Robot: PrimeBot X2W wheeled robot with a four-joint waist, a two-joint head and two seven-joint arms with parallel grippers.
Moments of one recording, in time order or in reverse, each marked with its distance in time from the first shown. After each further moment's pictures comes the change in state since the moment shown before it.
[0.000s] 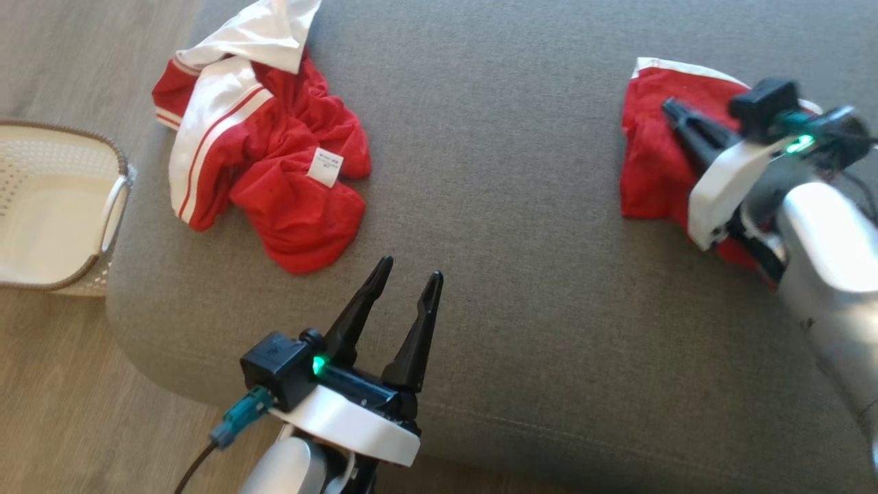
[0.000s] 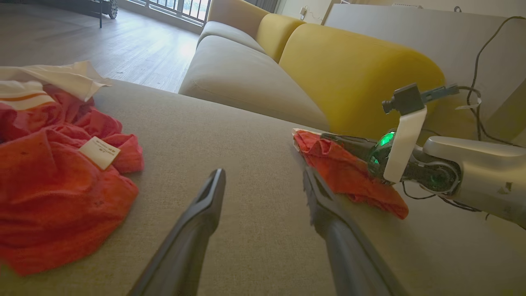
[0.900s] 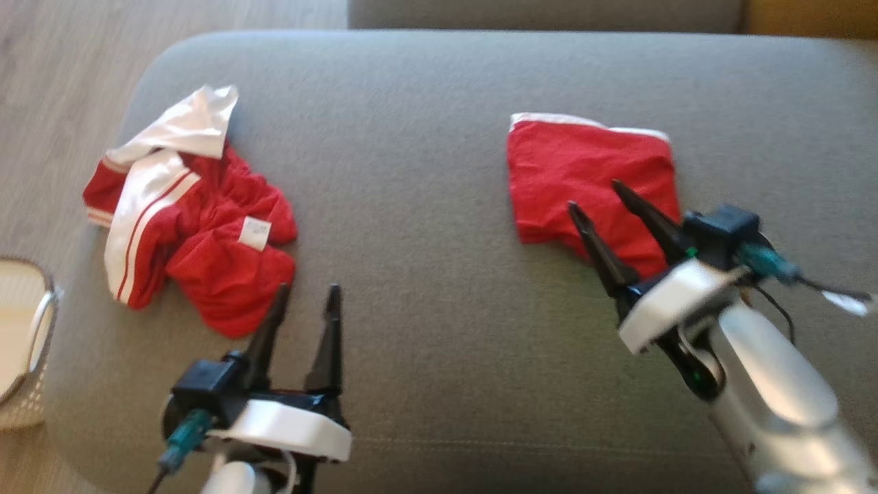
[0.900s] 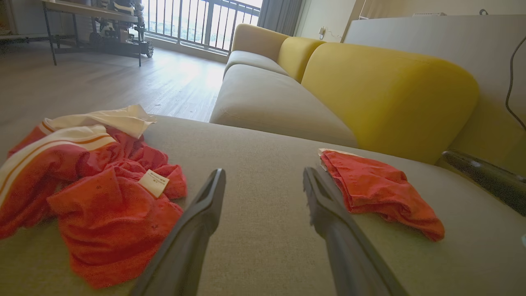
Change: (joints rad) left arm 0.084 -0.001 0.159 0.045 0.060 0.116 0.000; right arm 0.326 0.118 -0.040 -0.290 0.149 0.000 -0.102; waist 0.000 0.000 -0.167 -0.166
